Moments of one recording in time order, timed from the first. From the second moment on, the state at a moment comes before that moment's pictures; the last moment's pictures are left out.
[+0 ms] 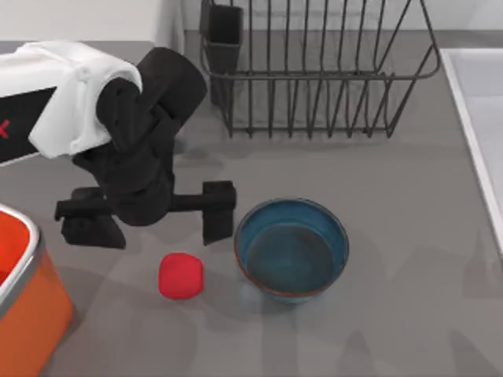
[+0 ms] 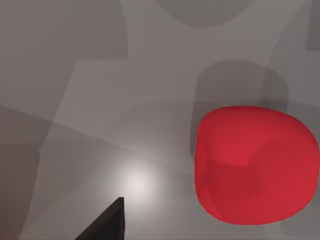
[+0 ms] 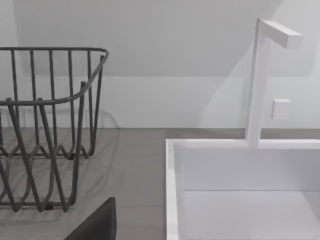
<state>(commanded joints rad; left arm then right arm) -0.56 1.71 1.18 -0.93 0.00 -0.55 0.00 0.00 0.00 0.00 0.00 0.00</state>
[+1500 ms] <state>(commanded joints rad) -0.61 1.96 1.13 -0.74 0.00 -0.60 0.00 0.00 0.00 0.00 0.00 0.00</state>
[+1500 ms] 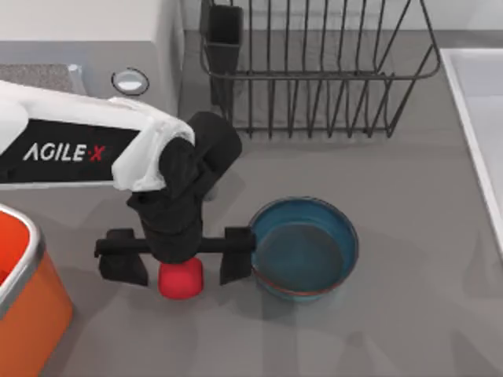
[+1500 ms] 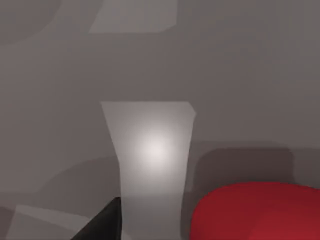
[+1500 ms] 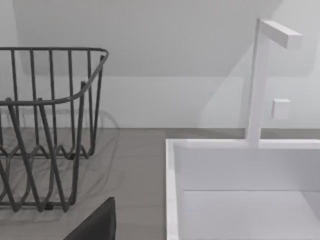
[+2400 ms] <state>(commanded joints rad) -0.61 1.96 1.13 -0.74 0.00 -0.60 0.00 0.00 0.00 0.00 0.00 0.00</state>
